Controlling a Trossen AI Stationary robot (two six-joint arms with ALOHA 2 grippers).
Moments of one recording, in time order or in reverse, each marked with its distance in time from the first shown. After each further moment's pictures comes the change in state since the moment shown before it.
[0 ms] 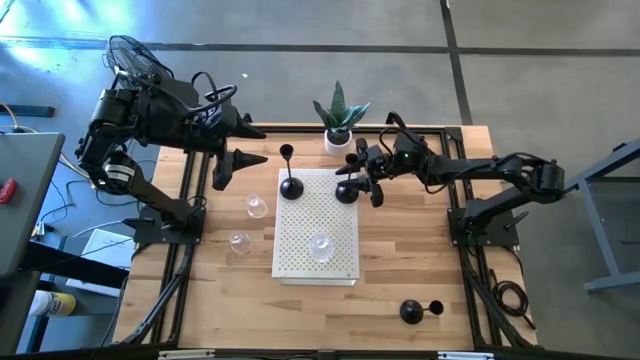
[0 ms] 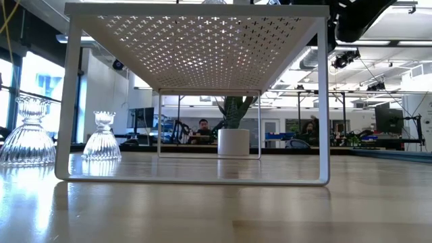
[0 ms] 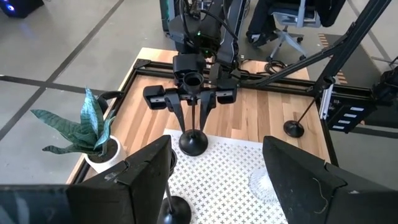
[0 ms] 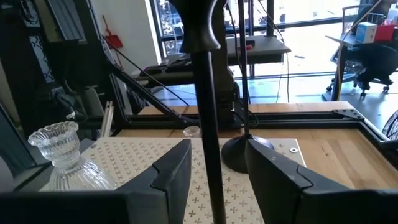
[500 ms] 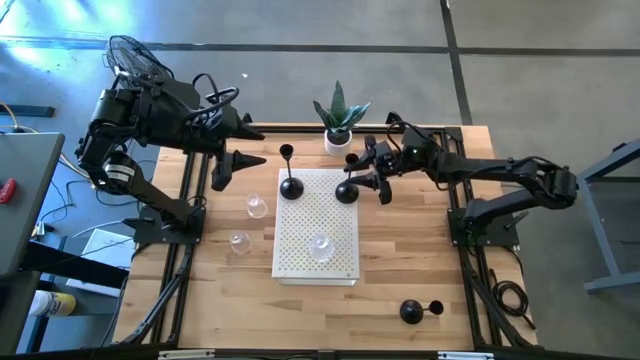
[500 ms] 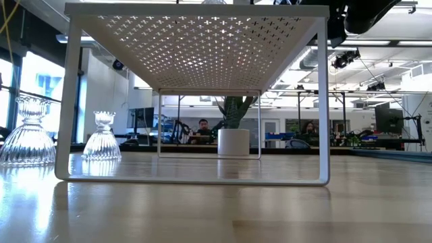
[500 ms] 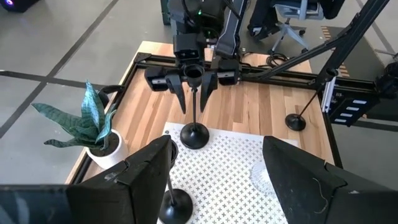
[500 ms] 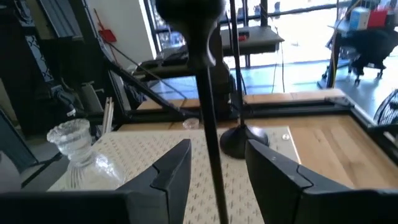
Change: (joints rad) left arm 0.000 0.000 0.000 -0.027 -0.001 0.003; right arm -0.028 -0.110 0.000 -0.165 -0.006 0.000
